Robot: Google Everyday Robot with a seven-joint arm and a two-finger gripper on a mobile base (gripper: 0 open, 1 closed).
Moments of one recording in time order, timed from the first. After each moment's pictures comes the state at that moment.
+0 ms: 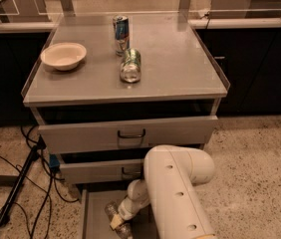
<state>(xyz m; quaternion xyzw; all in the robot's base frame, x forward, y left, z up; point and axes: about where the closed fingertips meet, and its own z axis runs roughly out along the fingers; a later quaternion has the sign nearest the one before) 0.486 0.104 0.117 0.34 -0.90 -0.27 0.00</state>
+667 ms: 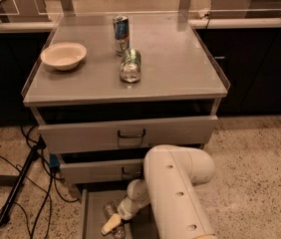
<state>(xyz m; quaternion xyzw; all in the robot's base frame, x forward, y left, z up) 0.486 0.104 0.117 0.34 -0.90 -0.27 0.00</state>
